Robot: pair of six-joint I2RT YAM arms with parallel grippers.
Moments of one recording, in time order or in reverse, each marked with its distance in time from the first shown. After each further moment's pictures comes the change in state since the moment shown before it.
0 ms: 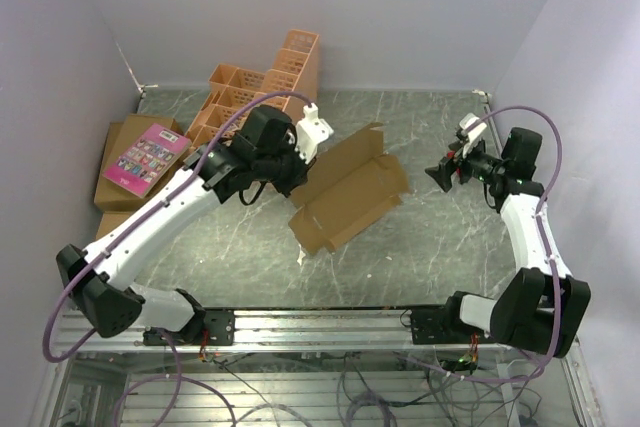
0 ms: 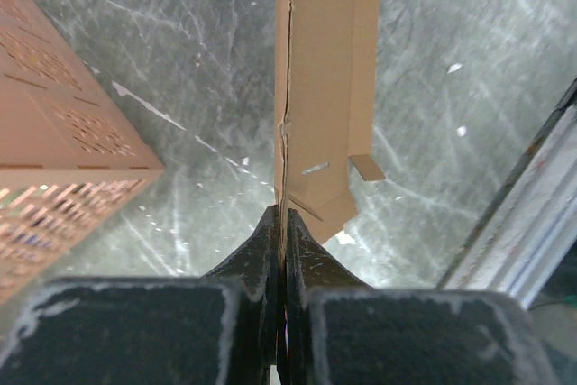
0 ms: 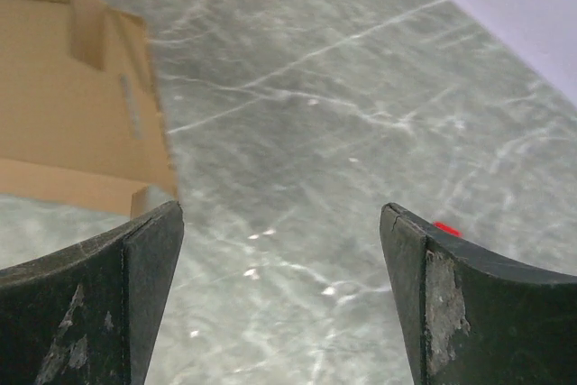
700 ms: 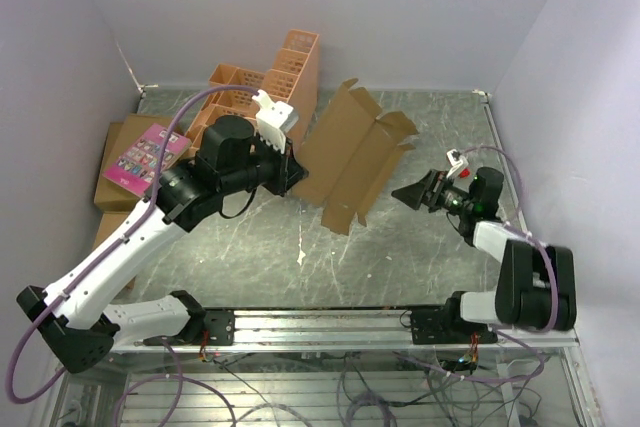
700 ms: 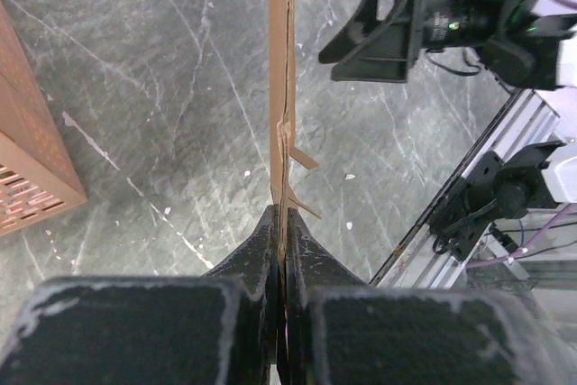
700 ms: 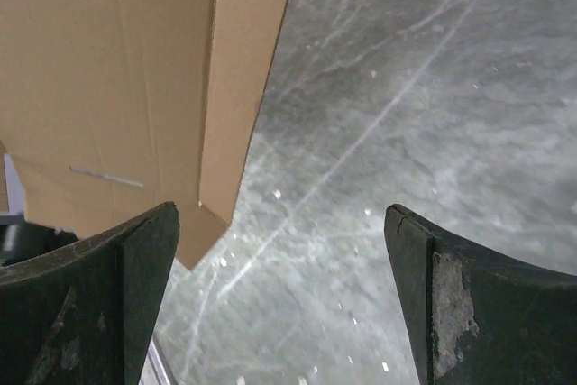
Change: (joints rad) left arm 0.001 -0.253 -0.143 0.210 -0.005 -0.436; right arm 0.065 0.057 -0.449 0.599 -0.128 1.031
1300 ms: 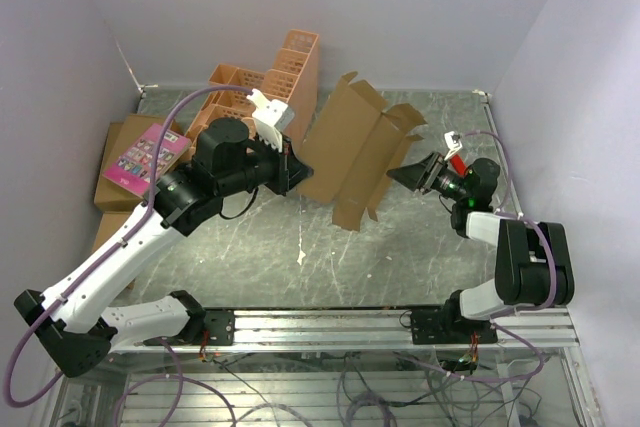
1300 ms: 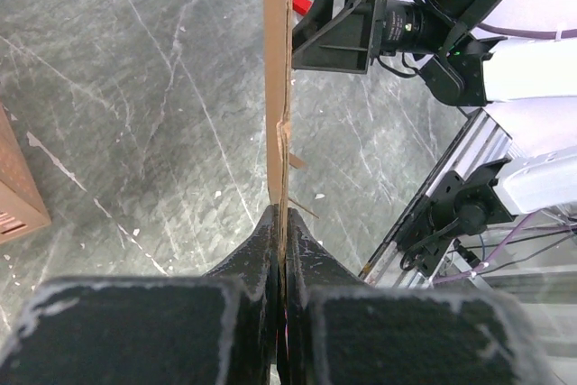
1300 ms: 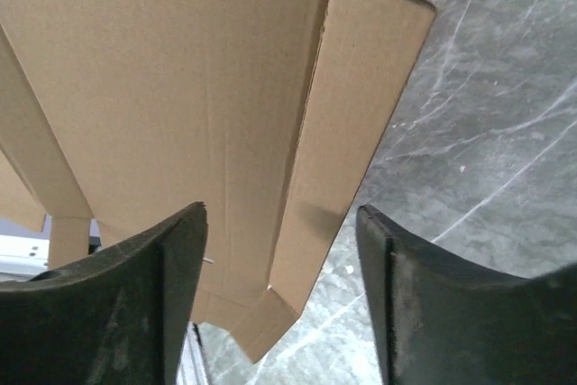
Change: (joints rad) left arm 0.002 -0.030 -0.044 0.101 0.037 -0.079; right arm 0.093 0.188 0.057 0.526 -0.031 0.418
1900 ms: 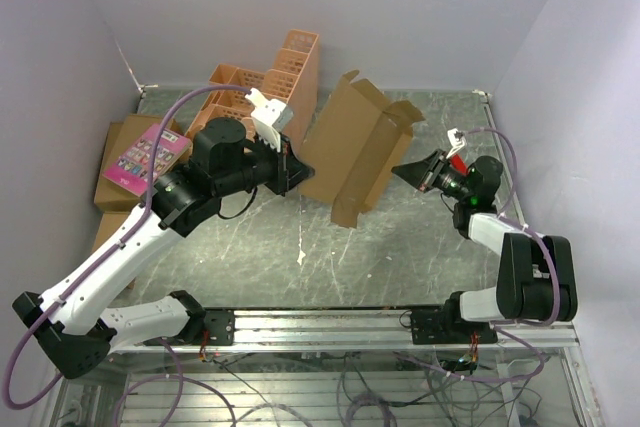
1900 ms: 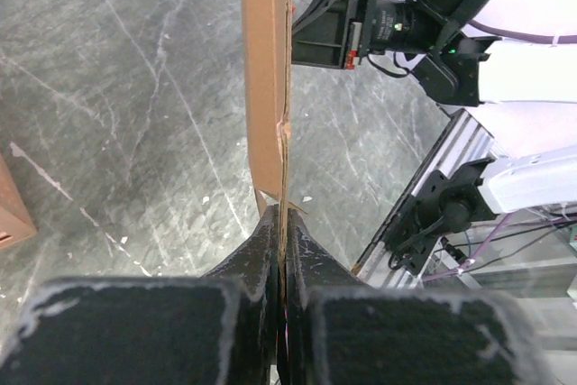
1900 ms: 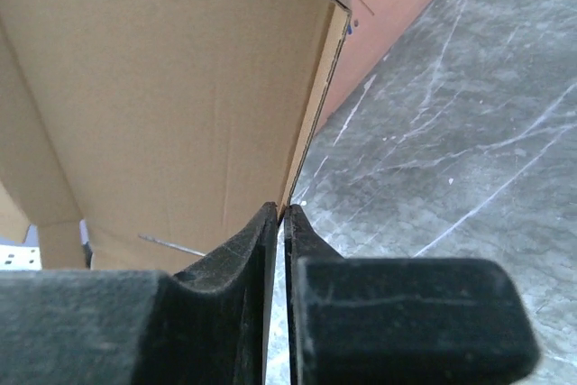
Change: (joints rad) left arm 0.000 -0.009 0.000 0.011 0.032 -0.008; right arm 0.007 -0.088 0.007 -0.083 0.035 -0.049
